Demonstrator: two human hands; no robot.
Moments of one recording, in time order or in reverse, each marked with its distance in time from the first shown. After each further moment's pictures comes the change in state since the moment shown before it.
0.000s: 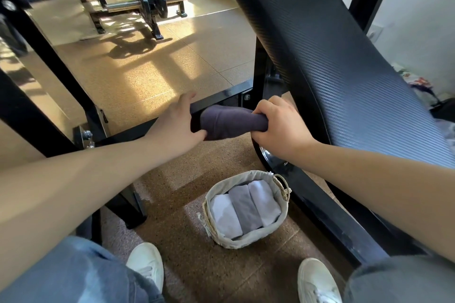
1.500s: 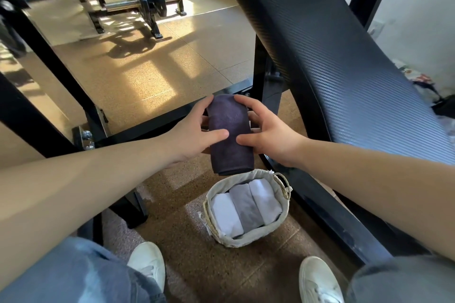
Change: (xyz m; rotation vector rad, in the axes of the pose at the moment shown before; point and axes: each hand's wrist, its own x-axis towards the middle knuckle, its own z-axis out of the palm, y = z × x) left_hand -0.007 0.025 0.014 -0.826 -0.291 -0.171; right_hand -0.007 -0.022 0.006 1.117 -0.398 0.286
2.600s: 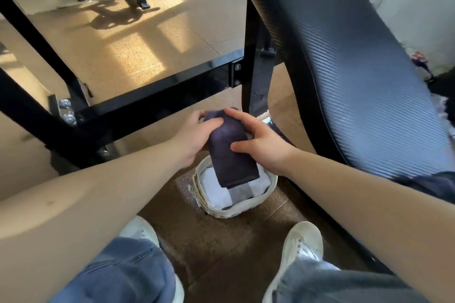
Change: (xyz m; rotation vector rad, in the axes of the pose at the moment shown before) left_hand 0.006 -0.068 0.064 -0.289 0.193 -0.232; right_hand -0.044 0.064 0.011 -0.058 0.065 0.119
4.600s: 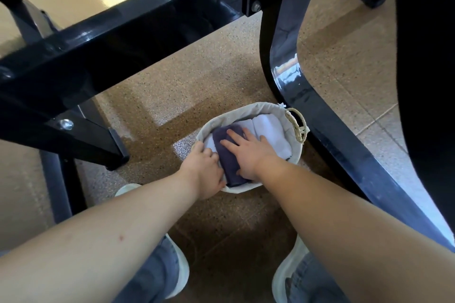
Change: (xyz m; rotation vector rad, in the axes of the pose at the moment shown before) left_hand 0.046 -0.167 0.001 2.058 -0.716 0.319; right_hand 0.092 0.210 0.038 -1.397 -0.470 0.167
